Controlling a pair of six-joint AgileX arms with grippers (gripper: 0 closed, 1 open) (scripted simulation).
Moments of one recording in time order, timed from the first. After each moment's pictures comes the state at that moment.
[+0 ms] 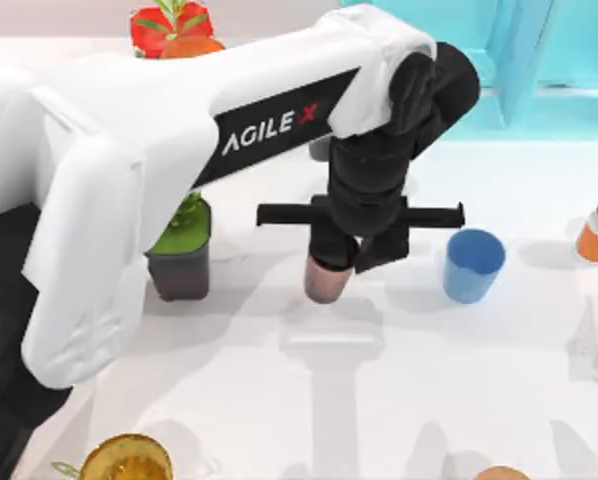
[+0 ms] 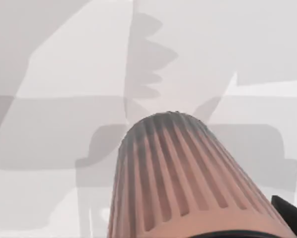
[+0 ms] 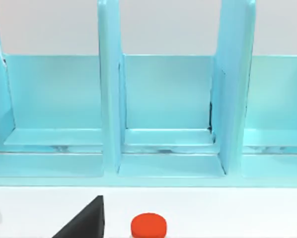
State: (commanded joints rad) left arm -0.79 2.34 2.03 -1.23 -0.06 -0.75; right arm 0.00 0.00 0.00 0.00 0.00 0.00
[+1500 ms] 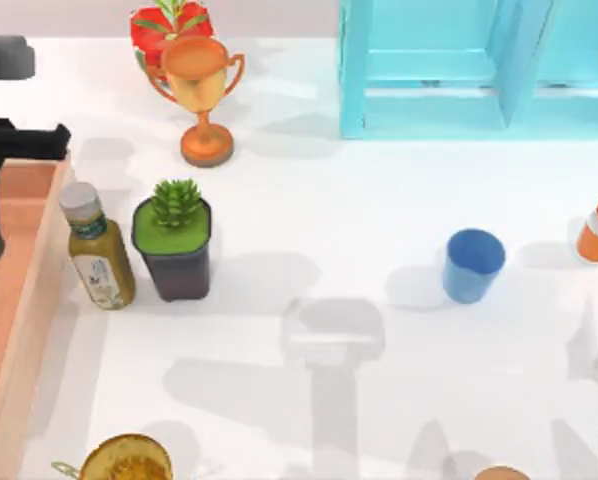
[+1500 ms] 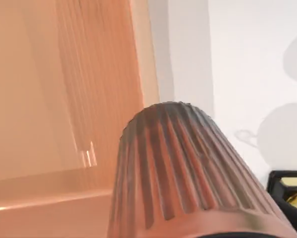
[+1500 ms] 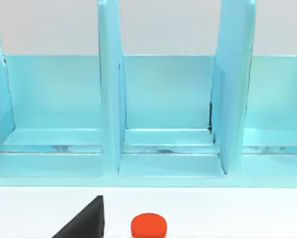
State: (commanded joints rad) left arm -0.14 1.62 1.59 -1.54 0.08 0.01; right arm 0.00 0.00 0.00 0.00 0.00 0.00
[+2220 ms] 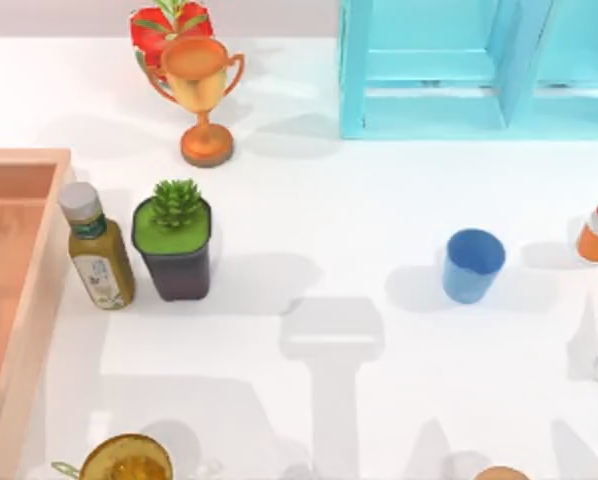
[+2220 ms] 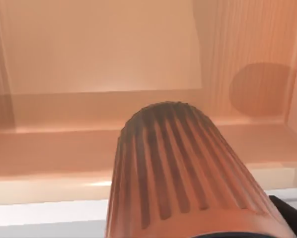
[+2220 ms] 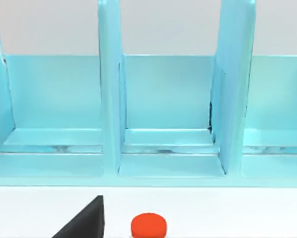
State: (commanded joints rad) left arm 0.37 1.47 1.33 -1.50 0.08 0.38; right arm 0.00 0.00 0.00 0.00 0.00 0.00
